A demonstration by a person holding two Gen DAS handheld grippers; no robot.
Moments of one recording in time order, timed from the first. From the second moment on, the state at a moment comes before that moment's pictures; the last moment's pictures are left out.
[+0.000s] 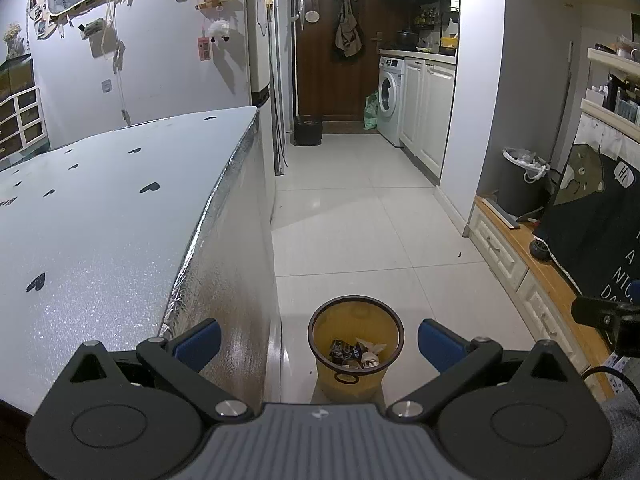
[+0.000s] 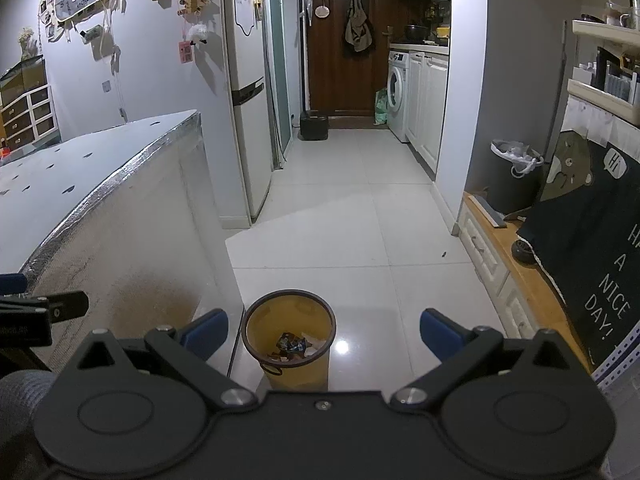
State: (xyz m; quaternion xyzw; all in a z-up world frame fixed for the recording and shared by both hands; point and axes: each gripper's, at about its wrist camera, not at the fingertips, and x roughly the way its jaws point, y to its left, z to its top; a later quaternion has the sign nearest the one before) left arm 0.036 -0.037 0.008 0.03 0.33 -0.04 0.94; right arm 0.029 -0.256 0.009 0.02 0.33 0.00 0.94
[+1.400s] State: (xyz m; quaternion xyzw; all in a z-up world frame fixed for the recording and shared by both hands) left arm 0.035 -0.043 0.011 0.03 0.33 -0.05 0.94; right arm 0.028 -0.255 0.012 0.01 0.33 -0.01 0.94
